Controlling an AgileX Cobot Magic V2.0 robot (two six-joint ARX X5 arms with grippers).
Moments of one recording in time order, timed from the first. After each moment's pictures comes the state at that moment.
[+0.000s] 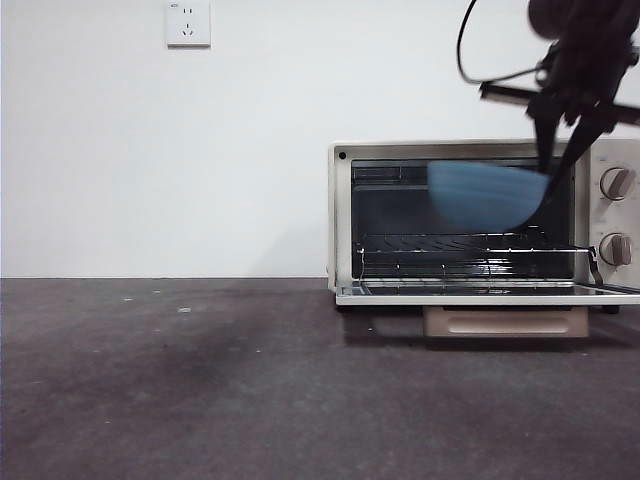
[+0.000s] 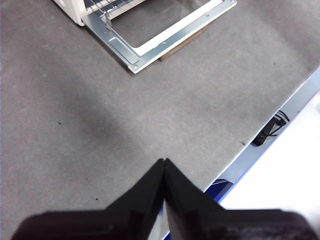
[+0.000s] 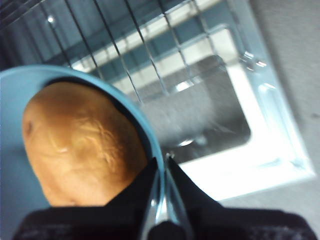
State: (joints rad) left arm -0.92 0.90 1.20 -1.06 -0.10 -0.21; right arm 0.13 1.89 1.76 -1.14 -0.16 0.57
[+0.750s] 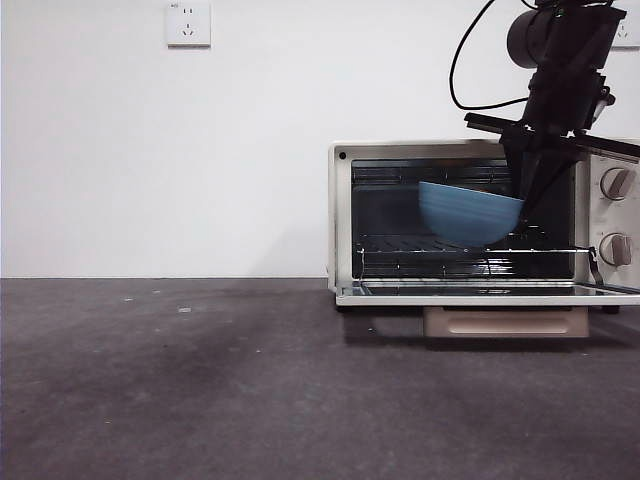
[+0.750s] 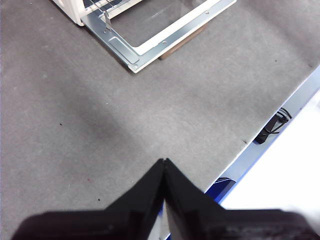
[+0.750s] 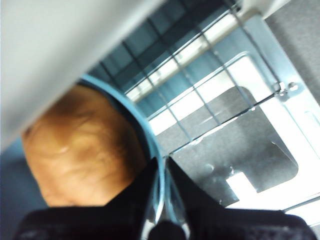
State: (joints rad) left arm -0.92 0.90 1.20 -1.06 -0.10 -0.19; right arm 0.13 1.98 1.83 -1.06 -0.15 0.79
